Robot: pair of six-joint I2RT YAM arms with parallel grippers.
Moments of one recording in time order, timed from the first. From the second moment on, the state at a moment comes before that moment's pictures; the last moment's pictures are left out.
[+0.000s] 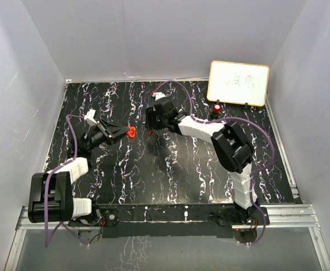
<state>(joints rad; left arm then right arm) 0.04 1.30 0.41 0.78 0.89 -1.26 0.70 2.05 1.49 -0.06 -0.03 0.38</state>
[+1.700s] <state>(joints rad) 0.06 1.30 0.40 0.84 0.91 -1.29 0.71 2.24 1.69 -0.30 0.08 0.54</state>
